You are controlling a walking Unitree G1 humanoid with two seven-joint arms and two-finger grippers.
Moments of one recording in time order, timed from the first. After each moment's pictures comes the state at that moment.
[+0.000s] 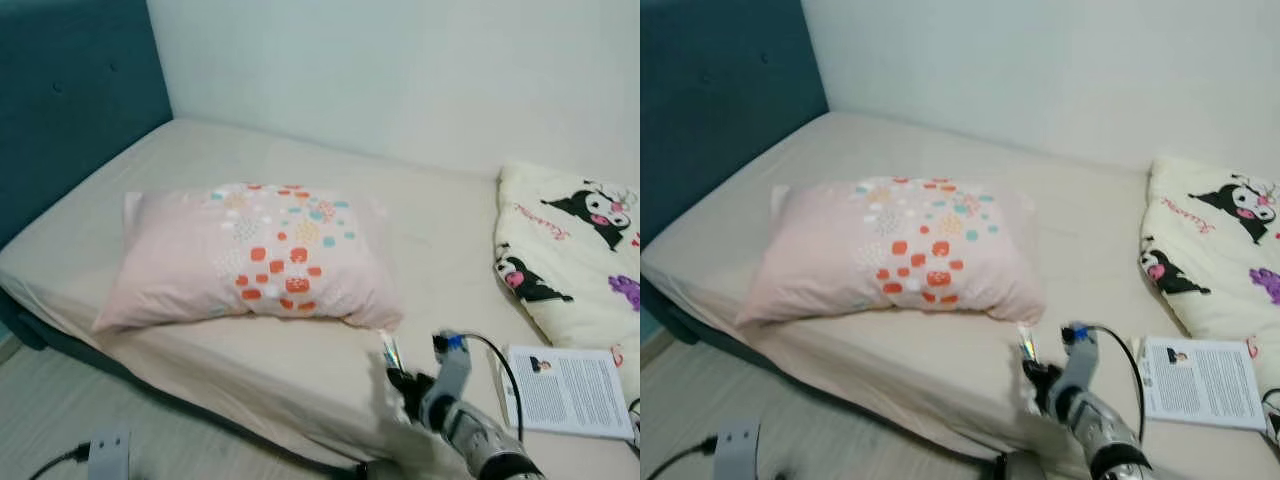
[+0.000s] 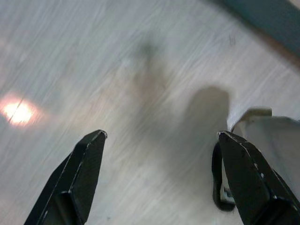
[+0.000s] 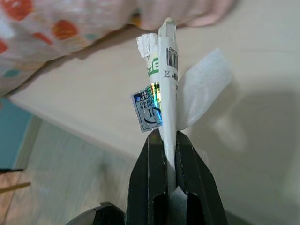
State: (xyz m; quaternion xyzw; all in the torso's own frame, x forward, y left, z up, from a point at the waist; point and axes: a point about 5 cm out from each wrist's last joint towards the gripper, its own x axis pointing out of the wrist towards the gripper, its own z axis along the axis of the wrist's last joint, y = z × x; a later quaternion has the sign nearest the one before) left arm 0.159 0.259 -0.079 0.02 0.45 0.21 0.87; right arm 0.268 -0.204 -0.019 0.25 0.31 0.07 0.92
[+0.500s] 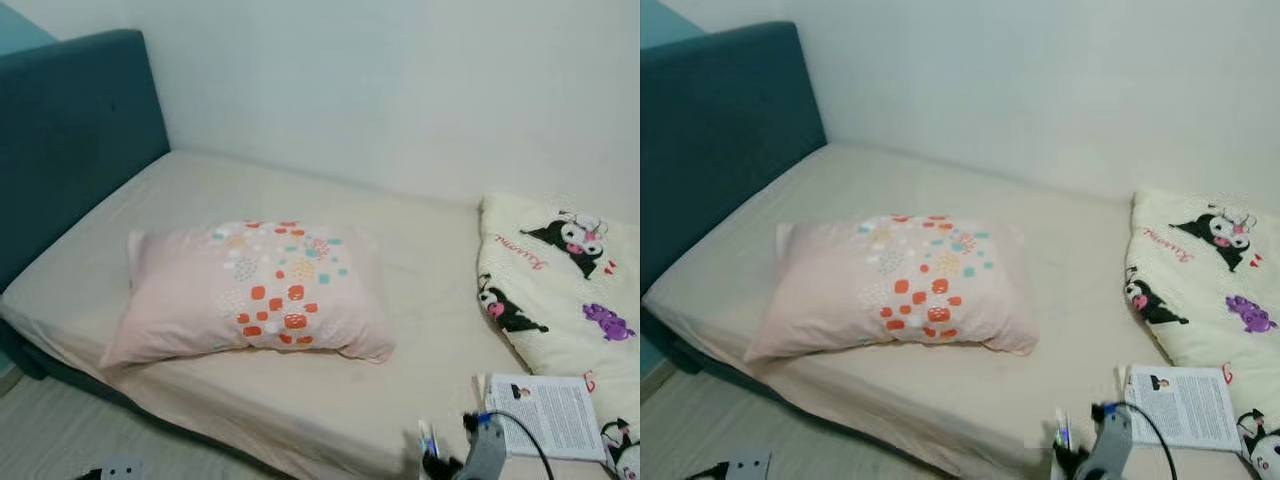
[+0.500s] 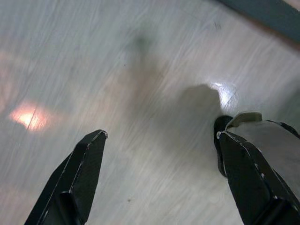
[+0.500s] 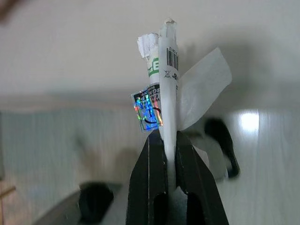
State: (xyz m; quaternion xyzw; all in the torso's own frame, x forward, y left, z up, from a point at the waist) left arm 0.143 0.247 -0.089 0.06 0.49 0.15 0.86; right arm 0.180 -0.222 -0.077 0.26 0.44 -0.06 0.86
